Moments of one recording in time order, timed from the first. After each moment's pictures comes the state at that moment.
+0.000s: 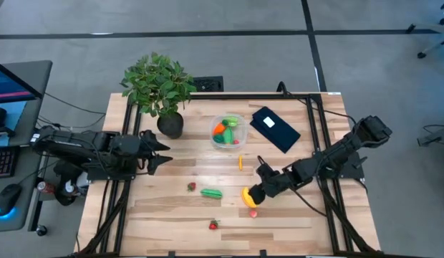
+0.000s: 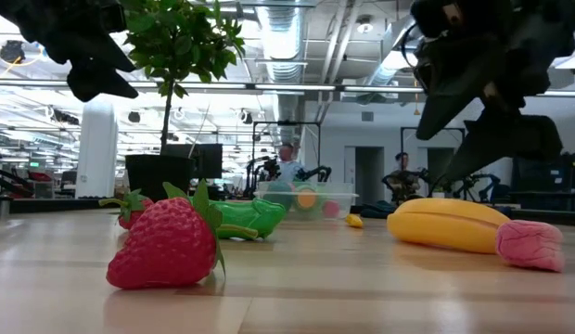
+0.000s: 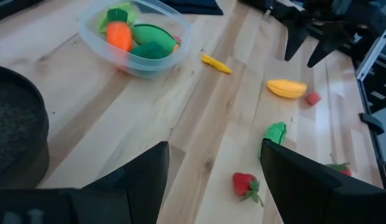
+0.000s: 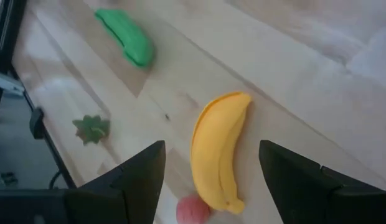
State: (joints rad) left arm -0.14 0.53 0.51 -0.54 -0.22 -0.54; right arm 0.46 1.49 0.76 -0.19 0.19 1.33
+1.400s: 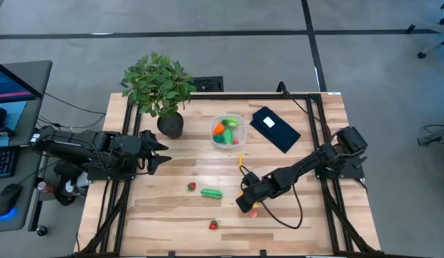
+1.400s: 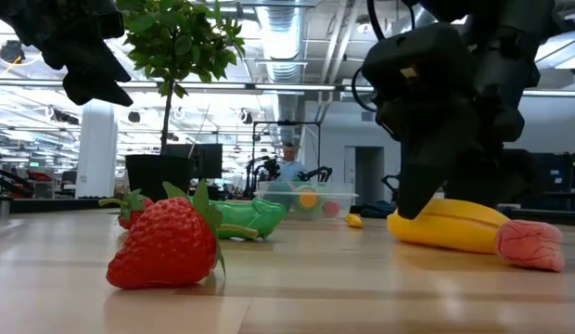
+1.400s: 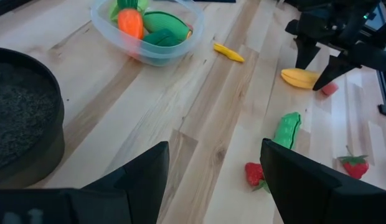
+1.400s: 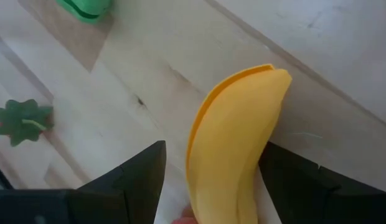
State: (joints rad) left arm -0.14 0.53 0.51 -0.59 -0.24 -0.54; right arm 0.43 1.82 0.98 -0.28 0.04 1.31
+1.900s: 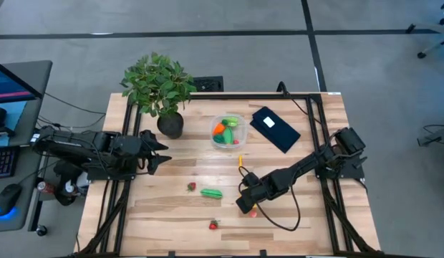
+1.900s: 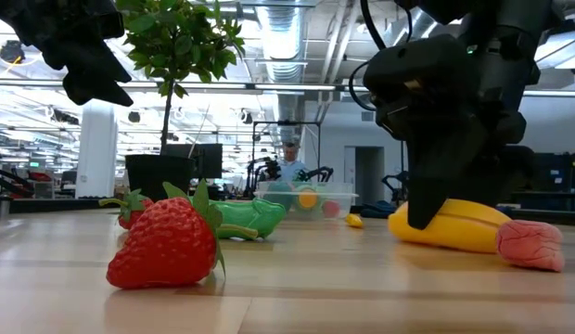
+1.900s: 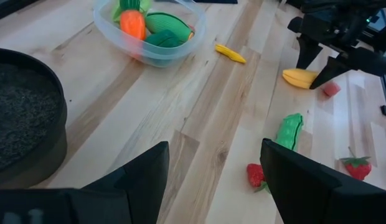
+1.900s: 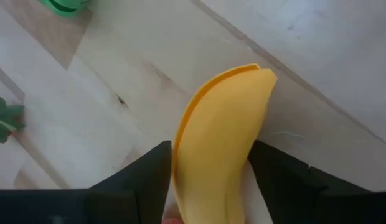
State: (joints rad) left arm -0.14 0.53 0.51 -0.59 -0.25 -0.54; right arm 0.42 1.84 1.02 -0.40 0.07 1.28
